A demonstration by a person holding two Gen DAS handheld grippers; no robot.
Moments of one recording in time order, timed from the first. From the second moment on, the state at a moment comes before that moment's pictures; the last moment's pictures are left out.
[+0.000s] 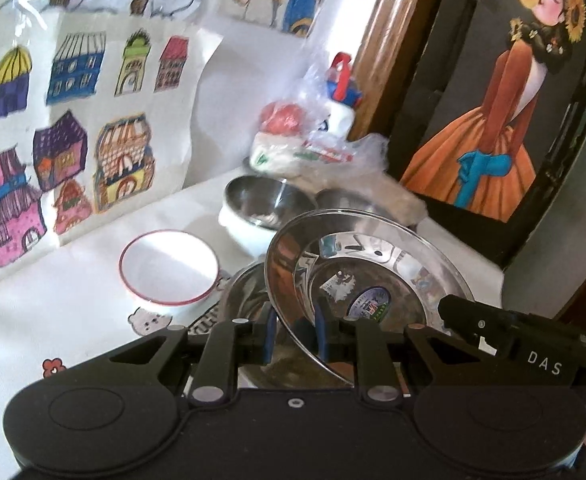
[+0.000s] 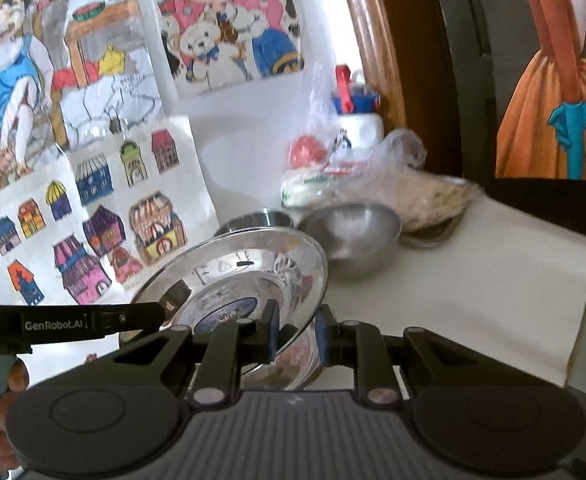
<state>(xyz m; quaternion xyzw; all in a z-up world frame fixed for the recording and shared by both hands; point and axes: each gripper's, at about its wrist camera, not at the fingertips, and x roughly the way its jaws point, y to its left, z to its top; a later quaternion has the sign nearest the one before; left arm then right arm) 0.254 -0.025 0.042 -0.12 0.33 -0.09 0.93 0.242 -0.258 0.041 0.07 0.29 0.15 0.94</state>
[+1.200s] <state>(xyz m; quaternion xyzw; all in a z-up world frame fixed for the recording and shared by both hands) 0.279 -0.035 0.010 -0.05 0.37 -0.06 0.92 0.268 -0.253 0.003 0.04 0.33 0.16 0.93</state>
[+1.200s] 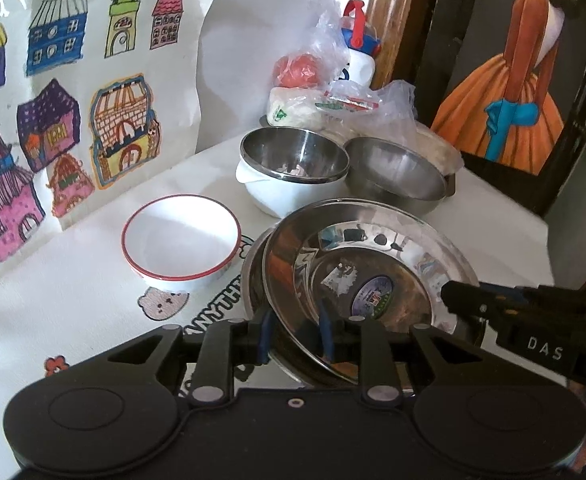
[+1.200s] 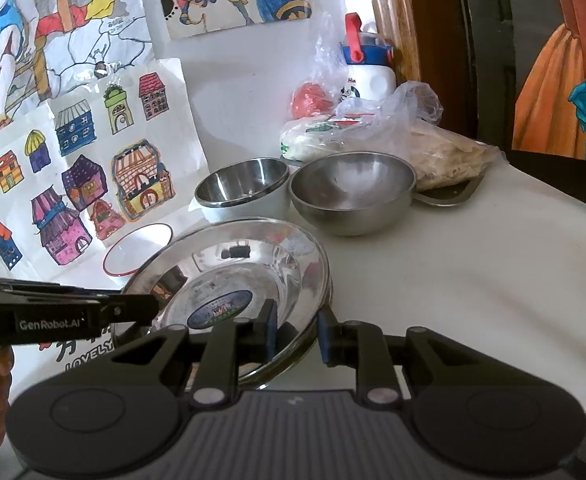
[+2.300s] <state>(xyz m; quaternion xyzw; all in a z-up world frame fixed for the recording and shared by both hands) 0.305 -0.040 0.072 -0.02 0.24 -0.12 0.96 0.259 -0.317 0.052 0.04 0.22 0.08 0.97</state>
